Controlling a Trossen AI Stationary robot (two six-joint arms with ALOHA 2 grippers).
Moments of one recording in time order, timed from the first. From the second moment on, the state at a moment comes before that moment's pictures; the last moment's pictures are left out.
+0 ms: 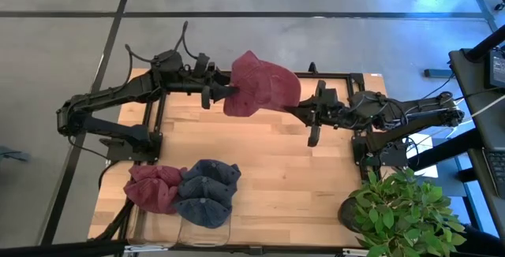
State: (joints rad) left arm 0.36 1.11 1.10 -0.02 0.31 -0.50; right arm 0.21 1.13 1.21 -0.11 0.42 0.15
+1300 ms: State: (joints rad) left arm 0.35 1.11 1.17 -0.04 0.57 -0.49; right arm 0.21 1.14 1.21 -0.22 0.43 0.12
